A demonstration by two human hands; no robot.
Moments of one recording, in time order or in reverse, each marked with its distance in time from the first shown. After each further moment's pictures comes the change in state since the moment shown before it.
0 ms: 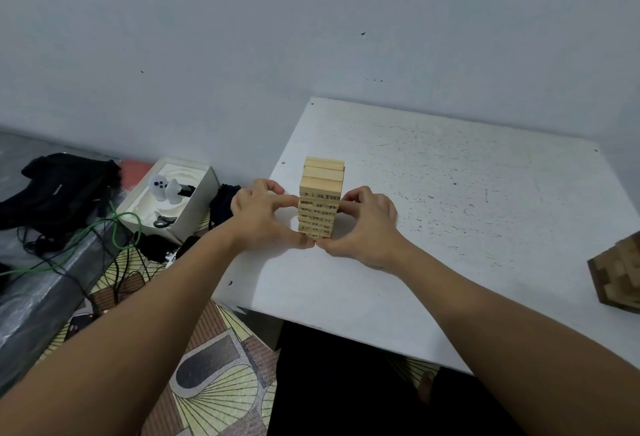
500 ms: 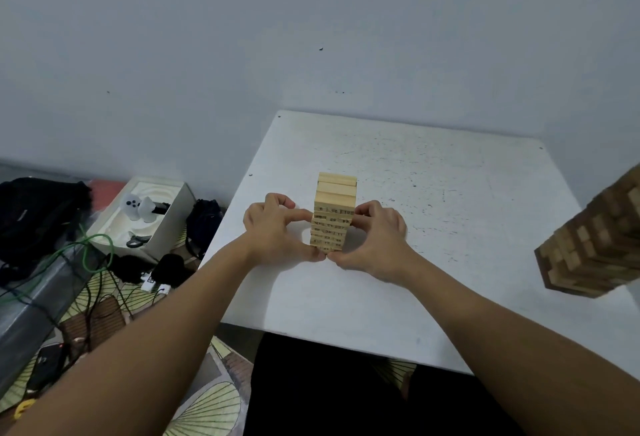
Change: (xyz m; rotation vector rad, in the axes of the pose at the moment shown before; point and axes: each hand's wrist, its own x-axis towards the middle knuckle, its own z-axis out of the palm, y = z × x) left_hand 0.003 0.061 0.042 0.022 -0.012 0.062; right_hand -0.037 0.039 -0.045 0.001 0.058 0.073
